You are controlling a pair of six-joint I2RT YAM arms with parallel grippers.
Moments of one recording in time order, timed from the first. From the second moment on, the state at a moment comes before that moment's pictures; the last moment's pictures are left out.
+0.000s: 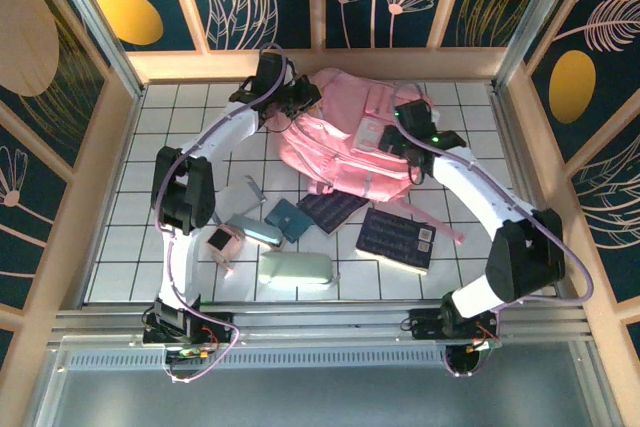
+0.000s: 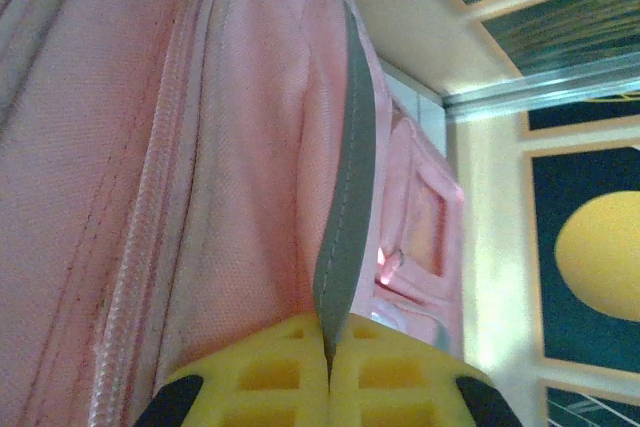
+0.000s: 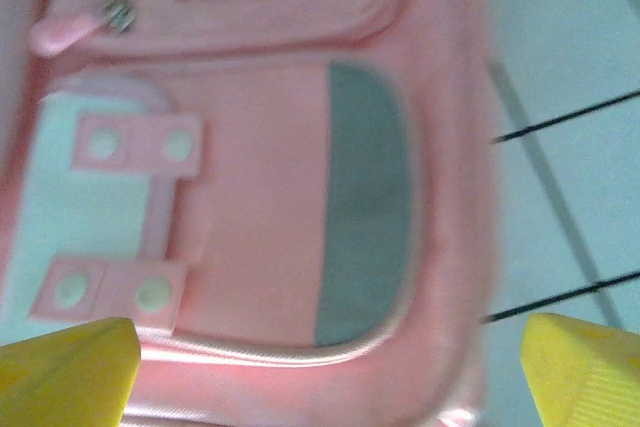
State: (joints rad) left arm -0.41 2.15 1.87 -0.29 0.43 -0.94; right arm 0.37 1.48 1.20 -0.62 0.33 0.61
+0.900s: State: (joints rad) left arm -0.42 2.17 1.87 -0.16 0.52 -1.13; right arm 0.27 1.71 1.30 -0.16 -0.52 0.99
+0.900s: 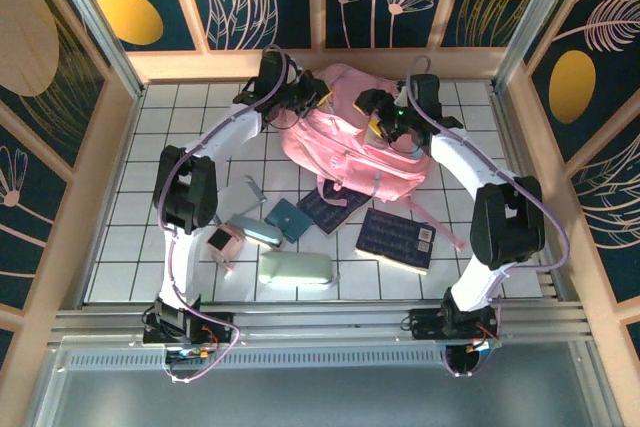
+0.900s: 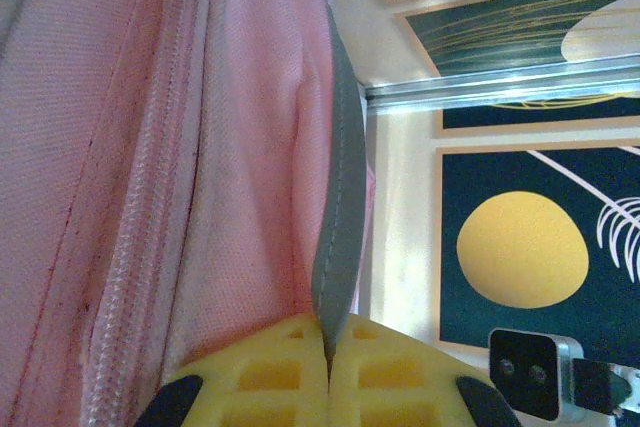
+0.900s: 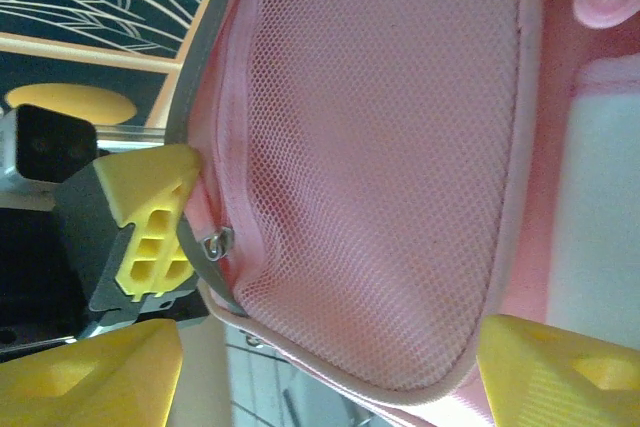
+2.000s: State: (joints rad) left arm -0.42 2.17 1.87 -0.15 0.52 -1.13; right arm 0.24 1.84 1.28 0.05 -0.65 1.13
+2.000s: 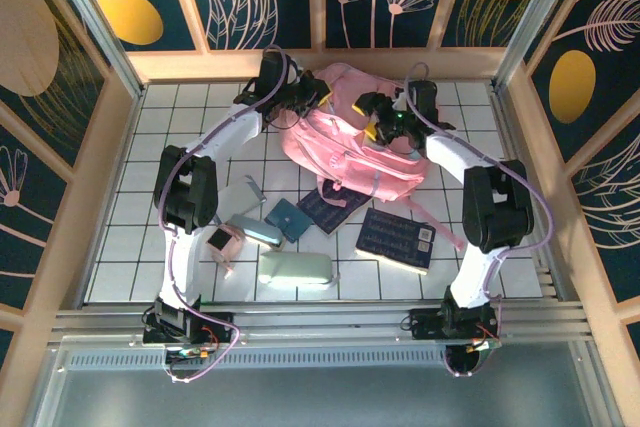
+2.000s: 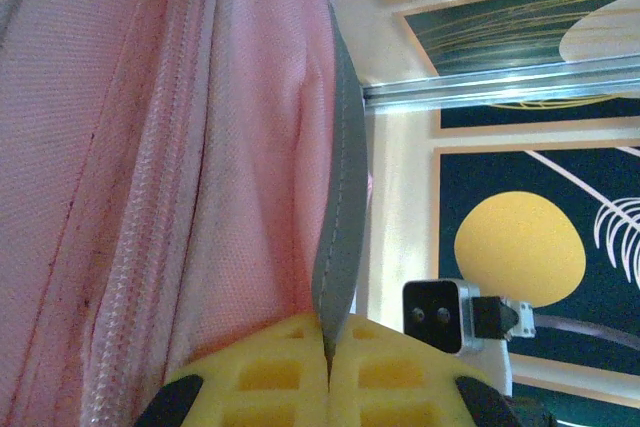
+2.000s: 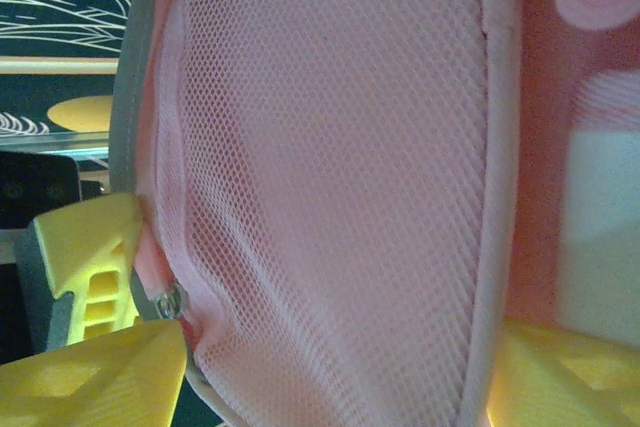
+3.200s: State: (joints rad) left arm -0.56 1.73 1.26 -0.26 0.29 -0.49; right arm 0.18 1.89 1.42 0.10 -0.65 1.34
